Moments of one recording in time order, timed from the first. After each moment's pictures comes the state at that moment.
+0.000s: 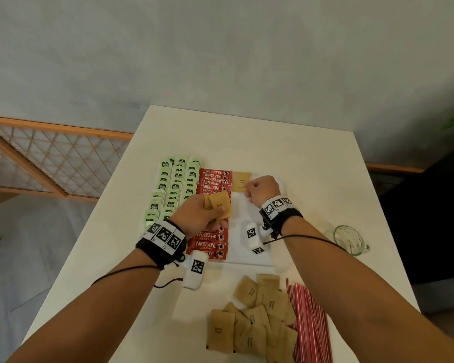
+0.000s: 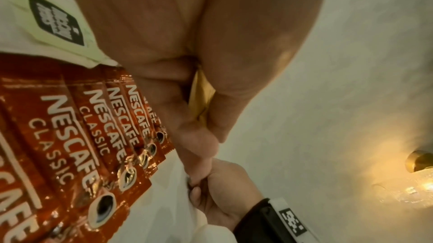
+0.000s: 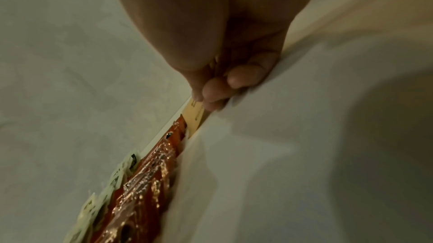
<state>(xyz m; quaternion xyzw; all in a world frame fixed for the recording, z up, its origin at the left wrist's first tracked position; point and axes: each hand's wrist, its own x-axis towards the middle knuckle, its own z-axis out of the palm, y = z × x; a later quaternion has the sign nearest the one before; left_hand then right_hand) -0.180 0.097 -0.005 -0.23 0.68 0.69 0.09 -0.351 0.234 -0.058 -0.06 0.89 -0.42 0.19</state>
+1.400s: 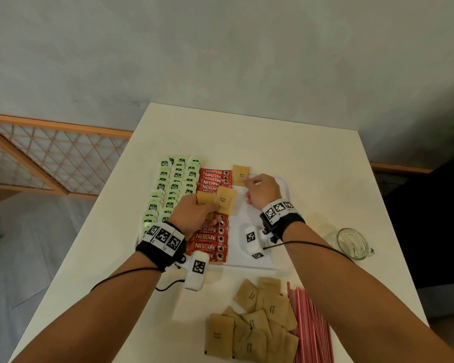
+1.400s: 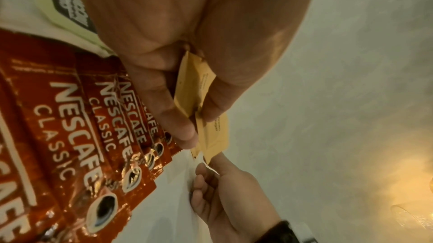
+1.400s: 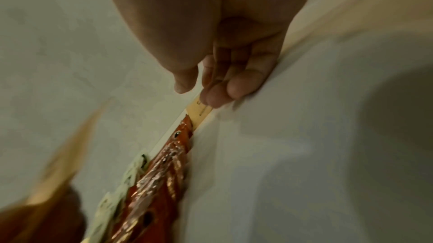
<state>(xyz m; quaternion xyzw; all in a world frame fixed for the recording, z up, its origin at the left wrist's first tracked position) -0.192 0.090 -0.027 -0.31 0.61 0.73 0.02 -0.345 0.231 -0.054 -0.04 0.85 -0.48 0.19</state>
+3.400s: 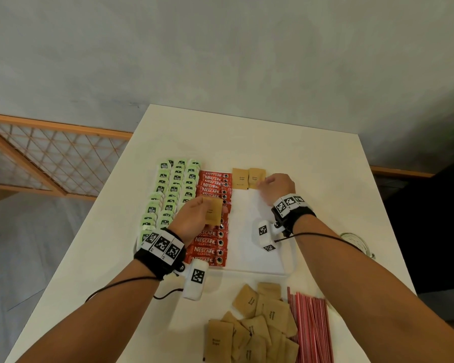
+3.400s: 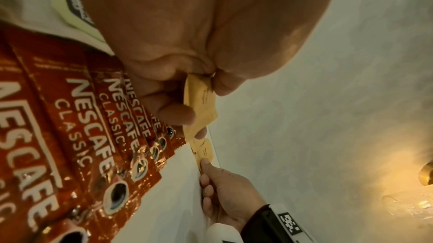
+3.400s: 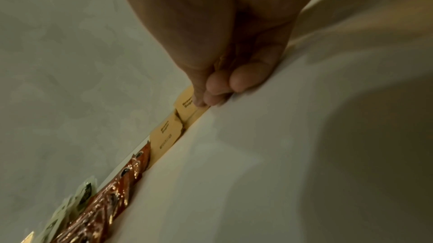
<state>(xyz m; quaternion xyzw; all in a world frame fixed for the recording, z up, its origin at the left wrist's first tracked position) -0.188 0.101 -0.017 -0.31 0.63 0.71 0.01 -0.386 0.251 -0.064 0.00 0.89 -0.42 0.16</state>
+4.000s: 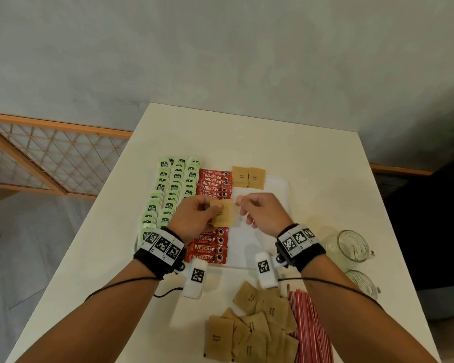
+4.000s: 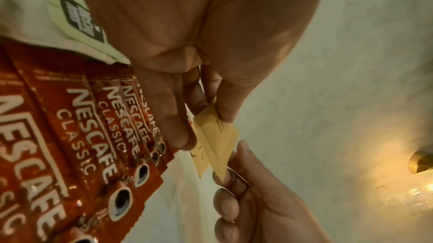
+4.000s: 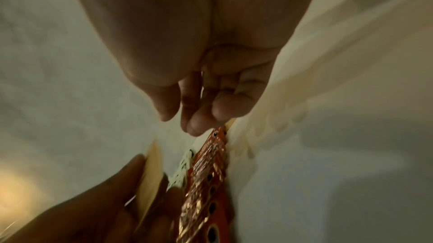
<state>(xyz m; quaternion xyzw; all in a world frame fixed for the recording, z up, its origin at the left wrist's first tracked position) -0.186 0.093 -0.032 -0.26 0.68 0.68 -0.01 -0.299 0.265 -0.035 -0.19 0.81 -0.49 0.27</state>
